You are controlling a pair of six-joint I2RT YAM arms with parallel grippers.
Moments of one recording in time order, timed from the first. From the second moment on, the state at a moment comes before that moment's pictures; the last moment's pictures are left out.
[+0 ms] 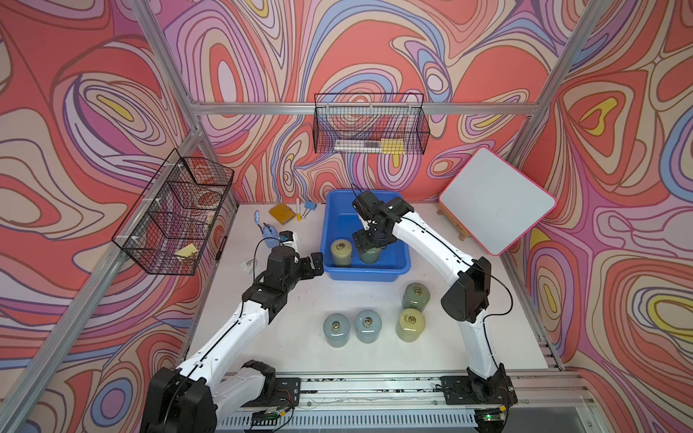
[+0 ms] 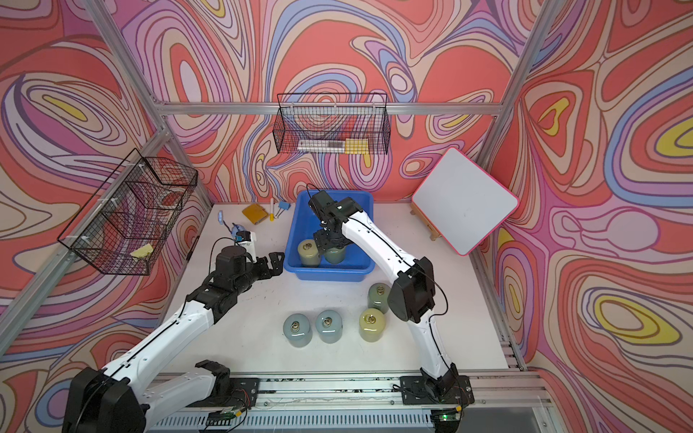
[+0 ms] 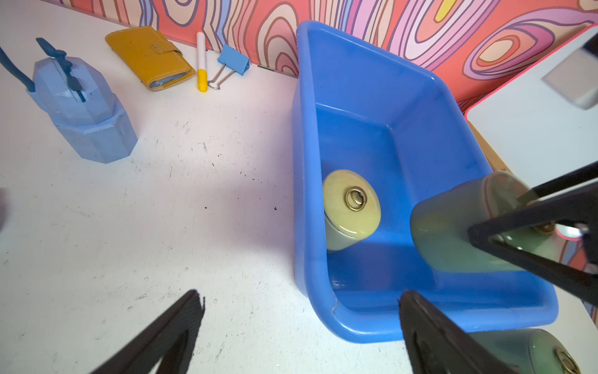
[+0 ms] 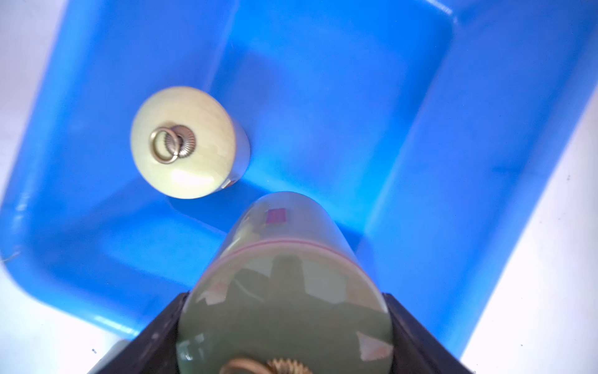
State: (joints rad) left arm -0.31 1.08 0.69 -0.13 -0.02 -0.43; right arm 0.67 2.15 2.25 -1.30 0.14 0.26
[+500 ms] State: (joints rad) left arm -0.31 1.08 0.69 -0.13 -0.05 -0.43; right arm 0.68 1.90 2.03 -1.30 0.11 0.34
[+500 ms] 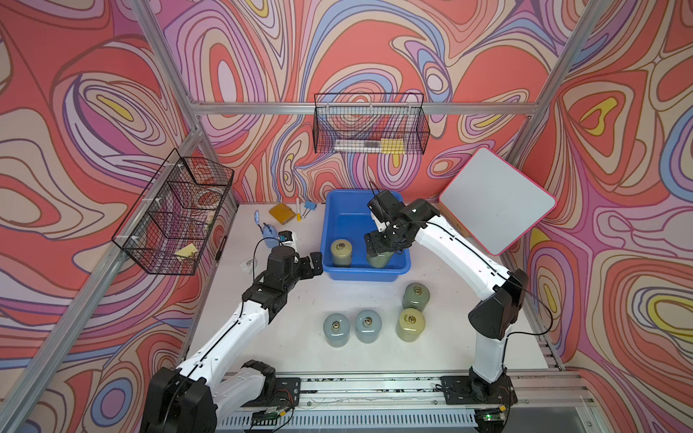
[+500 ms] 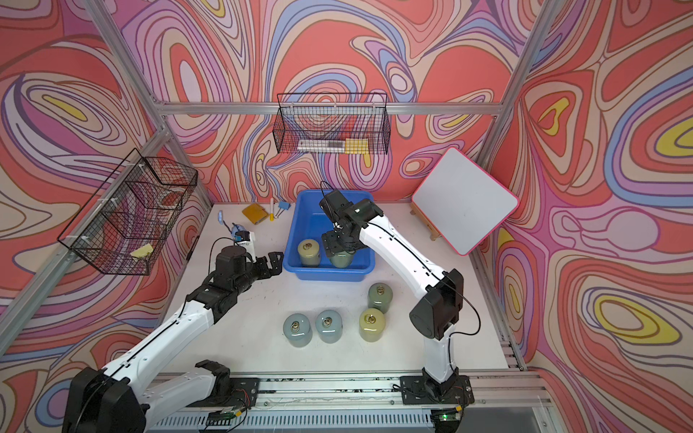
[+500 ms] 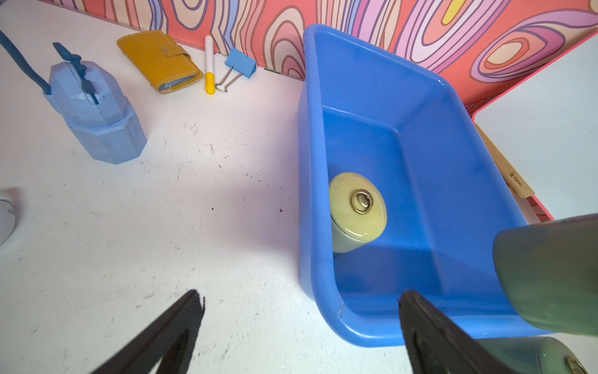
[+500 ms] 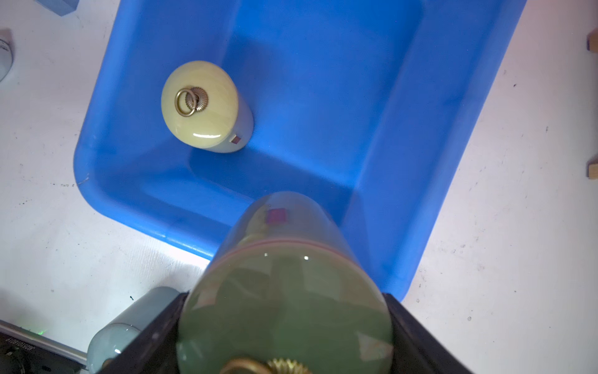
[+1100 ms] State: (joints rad) left arm -0.31 1.07 0.69 -0.14 -0.05 -0.43; right arm 0.84 1.66 1.71 -1.26 0.14 0.51
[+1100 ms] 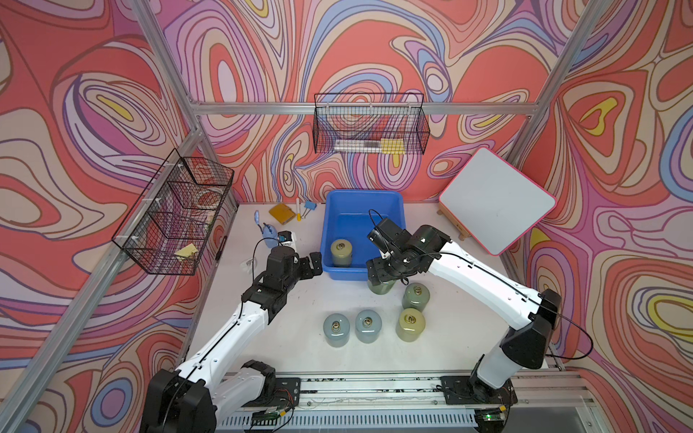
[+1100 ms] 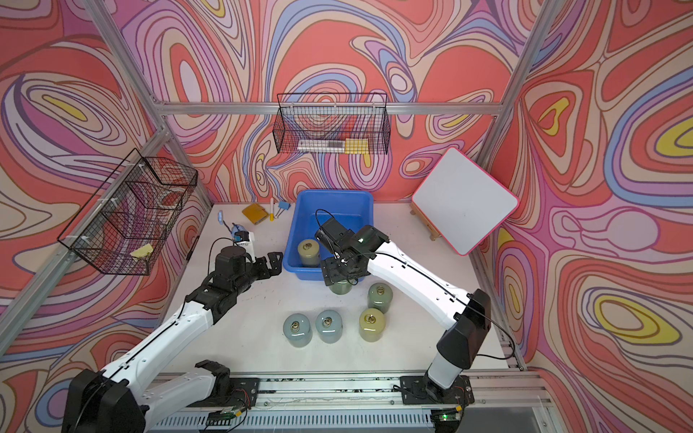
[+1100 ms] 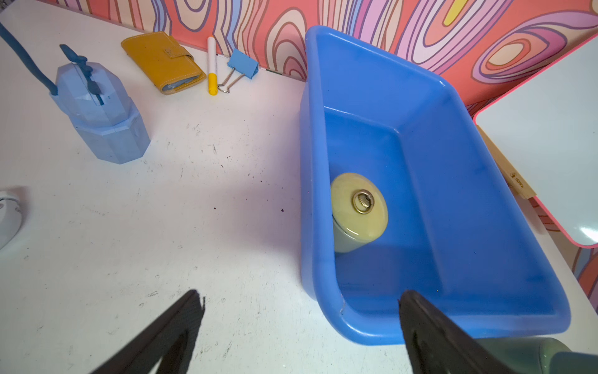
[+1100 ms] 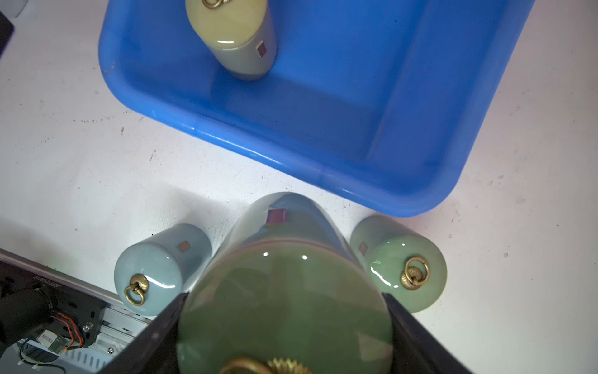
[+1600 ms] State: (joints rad) left arm -0.31 1.06 0.69 -0.14 -0.05 -0.44; right arm 0.87 1.64 1.52 -1.16 0.16 0.59
